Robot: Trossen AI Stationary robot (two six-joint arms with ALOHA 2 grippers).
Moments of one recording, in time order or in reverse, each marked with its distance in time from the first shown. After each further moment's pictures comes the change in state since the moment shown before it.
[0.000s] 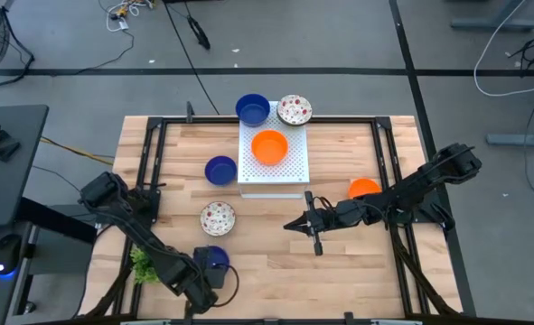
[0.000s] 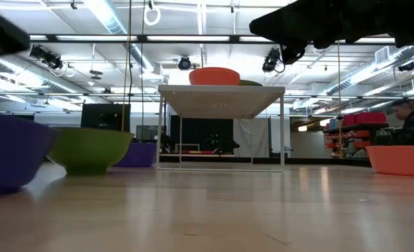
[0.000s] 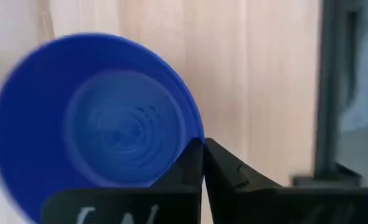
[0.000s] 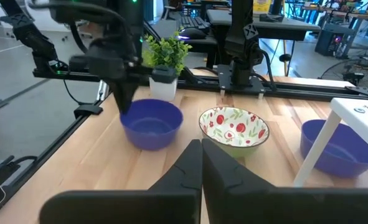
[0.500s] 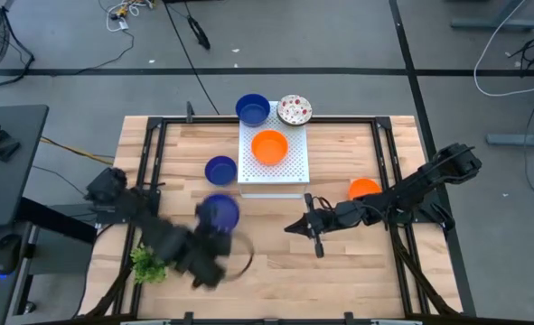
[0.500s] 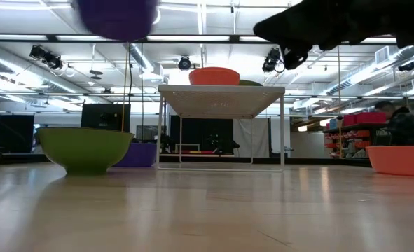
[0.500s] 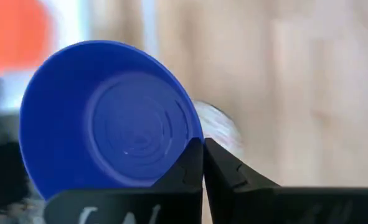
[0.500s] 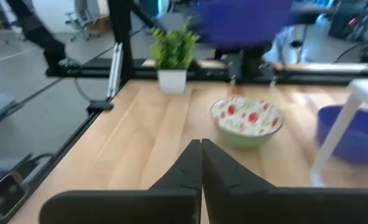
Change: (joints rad) left arm 0.200 -0.001 0.629 -0.806 -0.415 0.282; right arm 0.012 0.000 0.002 -0.042 -0.030 0.074
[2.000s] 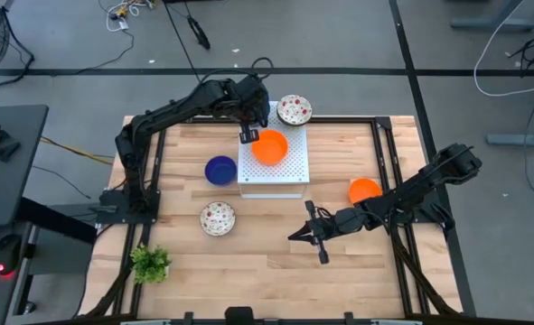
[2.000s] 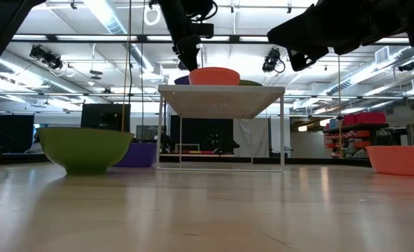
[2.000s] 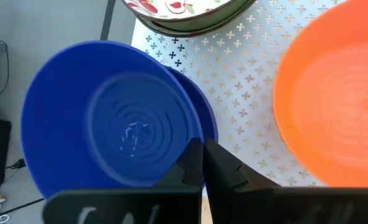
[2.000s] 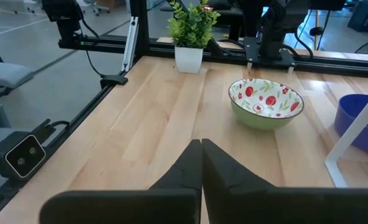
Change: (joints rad) left arm 1.052 0.107 0.107 0.488 0.280 0.833; right arm 0.050 0.000 0.000 -0.069 0.004 -0.034
